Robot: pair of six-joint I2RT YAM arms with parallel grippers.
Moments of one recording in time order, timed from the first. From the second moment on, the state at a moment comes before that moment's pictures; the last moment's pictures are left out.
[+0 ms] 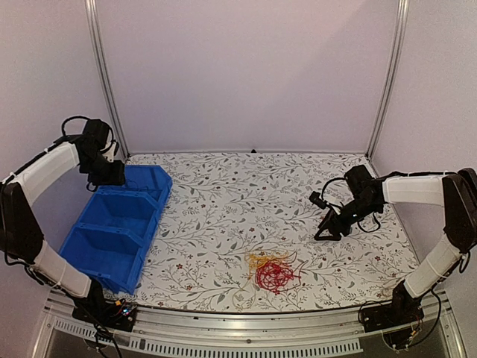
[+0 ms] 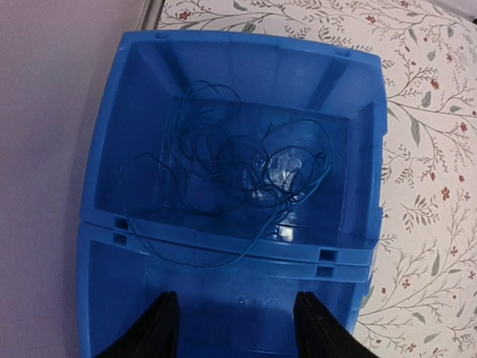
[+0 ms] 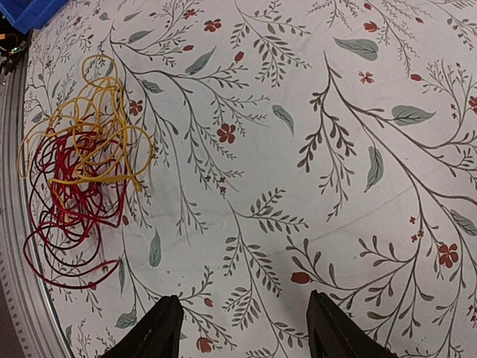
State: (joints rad) left arm -0.03 1.46 1.25 -0.83 -0.12 -0.08; right arm 0.31 1.57 0.87 -0.53 -0.60 -0.59
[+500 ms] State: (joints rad) left arm -0.09 1.53 1.25 -0.84 -0.31 -0.02; right arm 0.31 1.59 0.88 -0.53 -0.60 -0.59
